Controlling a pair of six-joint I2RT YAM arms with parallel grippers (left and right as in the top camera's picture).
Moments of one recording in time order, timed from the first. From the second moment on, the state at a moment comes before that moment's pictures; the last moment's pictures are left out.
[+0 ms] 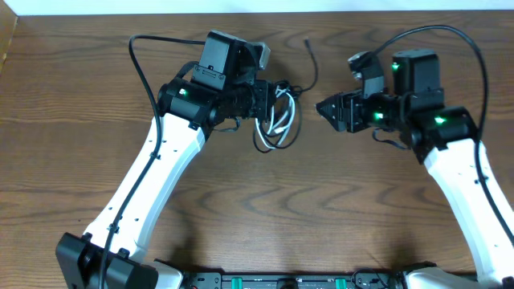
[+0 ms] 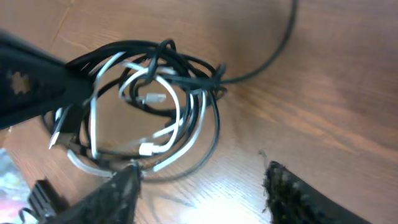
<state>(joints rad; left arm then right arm) -0.41 1.58 1.51 -0.84 0.39 -0.33 0.23 1.41 1.24 -0.67 -0.55 0.15</state>
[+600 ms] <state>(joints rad) -0.41 1.58 1.51 -0.84 0.49 -0.48 0.33 1.47 1.24 -0.59 -0.51 0.23</state>
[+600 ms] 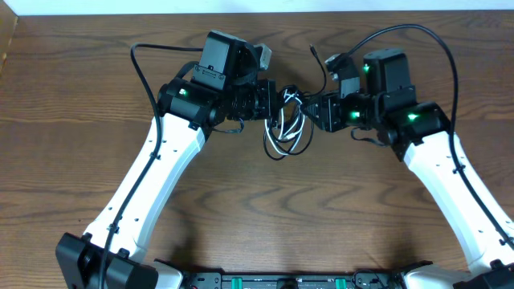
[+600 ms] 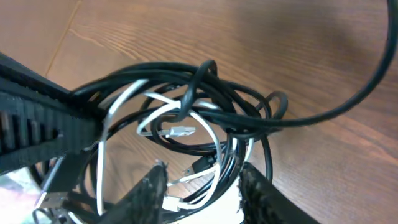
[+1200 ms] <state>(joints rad) -0.41 1.58 1.51 -0.84 0.49 -0.54 0.42 1.56 1.24 -0.60 -0.40 0.33</state>
